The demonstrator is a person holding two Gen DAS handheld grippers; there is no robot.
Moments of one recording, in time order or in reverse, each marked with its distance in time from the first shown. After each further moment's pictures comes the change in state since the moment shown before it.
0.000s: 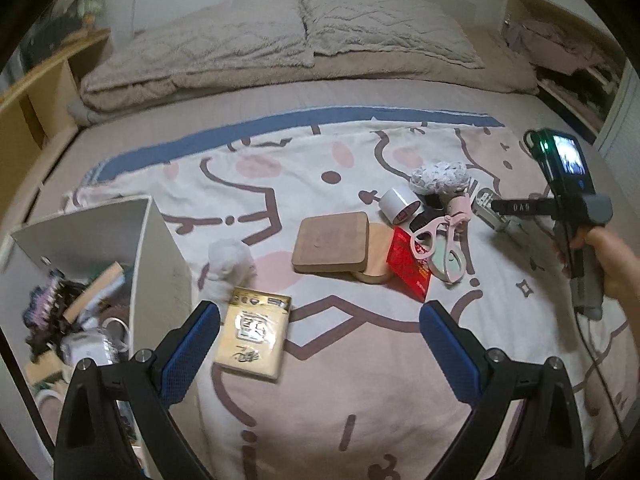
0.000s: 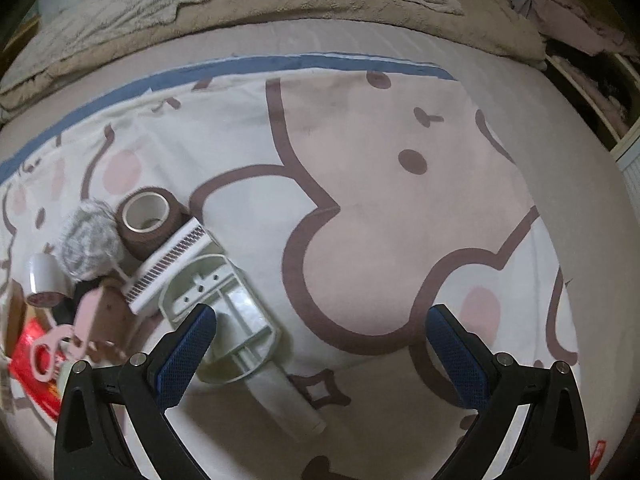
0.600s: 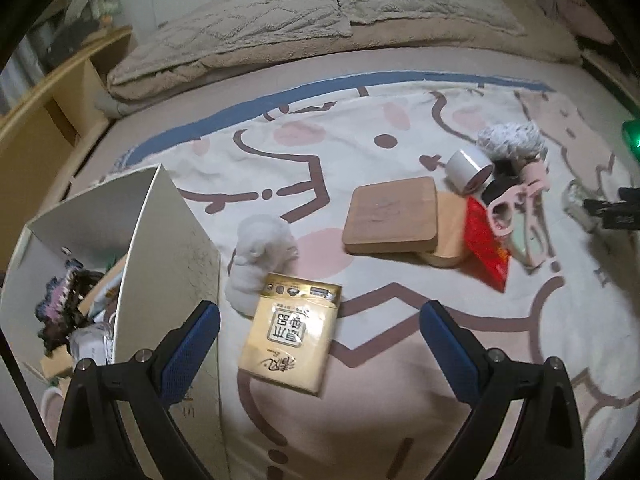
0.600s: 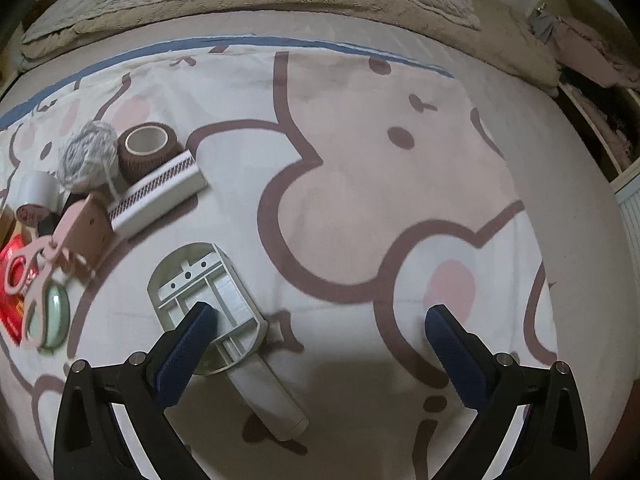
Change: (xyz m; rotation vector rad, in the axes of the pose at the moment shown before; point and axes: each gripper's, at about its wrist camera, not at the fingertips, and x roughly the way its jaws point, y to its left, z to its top) left arm 0.049 0.002 -0.013 0.049 0.051 0.229; right arm -0.016 -0.023 -0.048 -0.109 -0.004 0.020
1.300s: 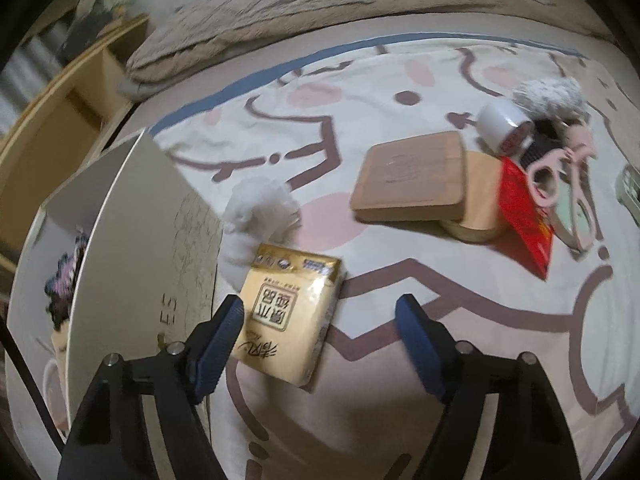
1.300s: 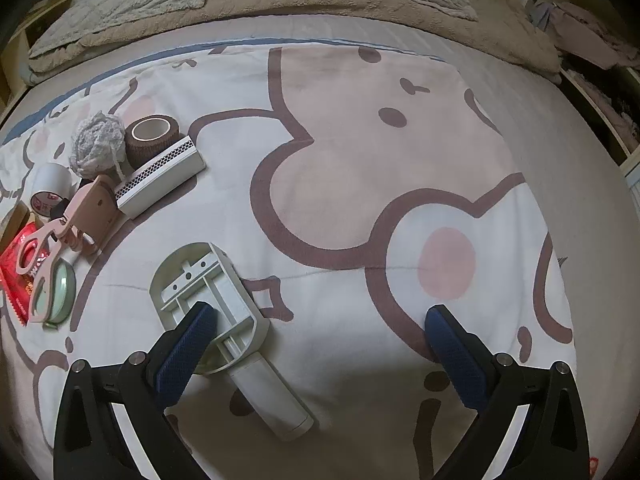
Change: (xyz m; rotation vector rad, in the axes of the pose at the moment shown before) left arm 0.034 -0.019 -0.008 -0.033 0.102 0.154; right arm 0.001 -0.010 -0.019 0.034 -0.025 0.056
